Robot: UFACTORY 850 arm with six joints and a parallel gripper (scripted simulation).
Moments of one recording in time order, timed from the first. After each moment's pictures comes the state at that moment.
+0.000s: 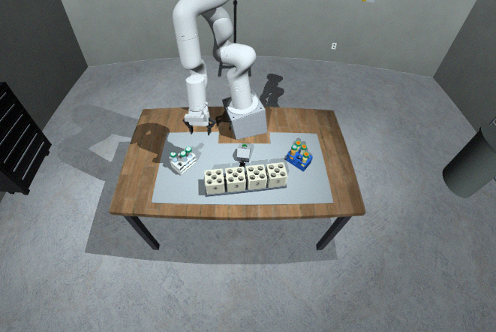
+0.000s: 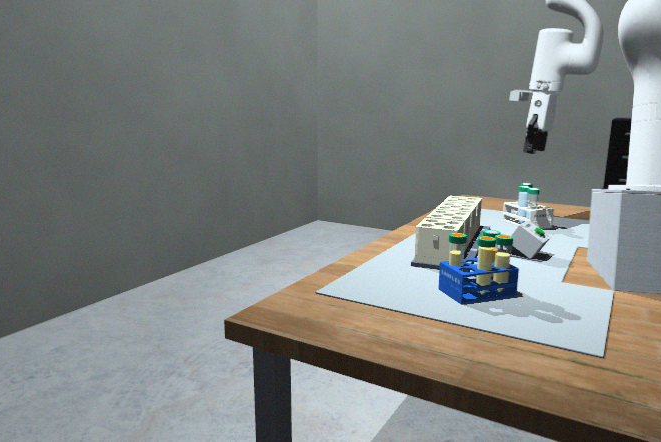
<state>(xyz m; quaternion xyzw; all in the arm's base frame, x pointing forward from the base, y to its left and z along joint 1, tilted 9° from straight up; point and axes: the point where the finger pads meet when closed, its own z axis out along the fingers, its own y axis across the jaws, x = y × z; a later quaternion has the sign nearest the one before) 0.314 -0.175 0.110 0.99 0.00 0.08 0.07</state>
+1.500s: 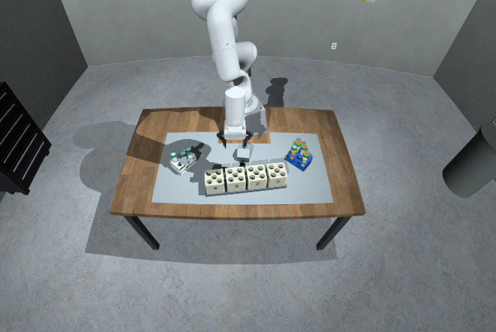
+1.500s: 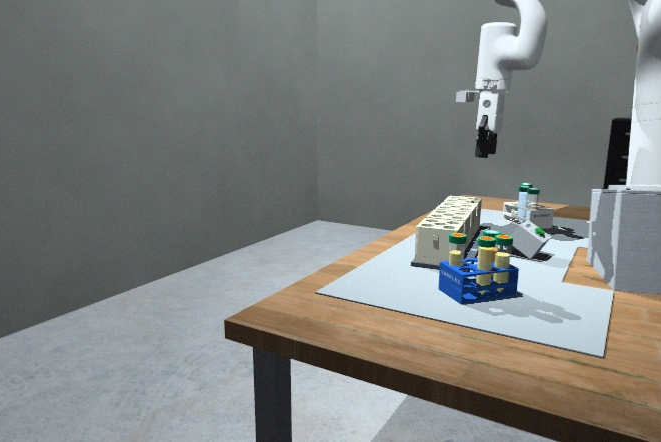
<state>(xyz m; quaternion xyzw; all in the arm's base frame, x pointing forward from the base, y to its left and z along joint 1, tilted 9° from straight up) 0.387 0.010 0.088 0.99 0.07 0.05 0.08</state>
